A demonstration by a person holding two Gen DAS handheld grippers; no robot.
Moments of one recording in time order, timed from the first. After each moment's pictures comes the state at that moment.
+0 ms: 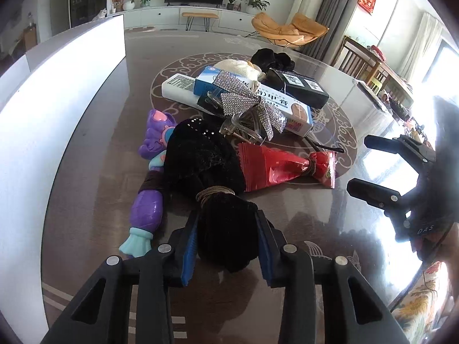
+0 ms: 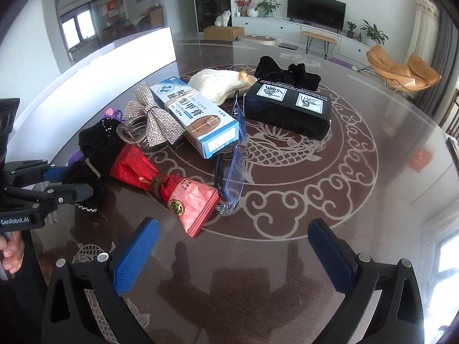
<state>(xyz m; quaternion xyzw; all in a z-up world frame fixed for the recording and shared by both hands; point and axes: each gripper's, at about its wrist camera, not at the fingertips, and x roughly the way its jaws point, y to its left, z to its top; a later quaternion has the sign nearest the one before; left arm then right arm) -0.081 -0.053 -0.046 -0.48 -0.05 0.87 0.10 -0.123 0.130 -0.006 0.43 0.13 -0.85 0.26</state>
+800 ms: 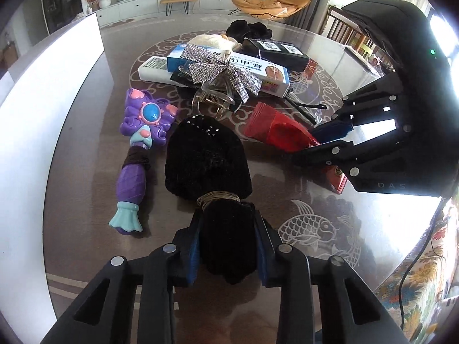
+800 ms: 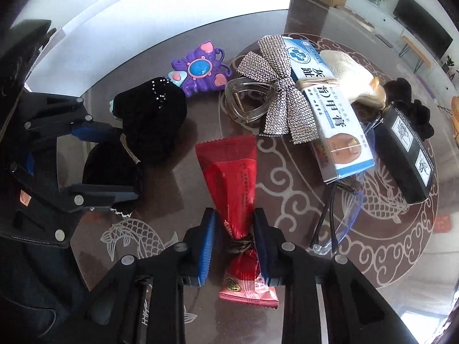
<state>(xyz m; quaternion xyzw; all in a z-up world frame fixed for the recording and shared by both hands) -0.058 -0.035 -0.046 -0.52 0.00 0.85 0.12 -0.127 0.044 -0.017 0.52 0.28 -0.71 0.38</state>
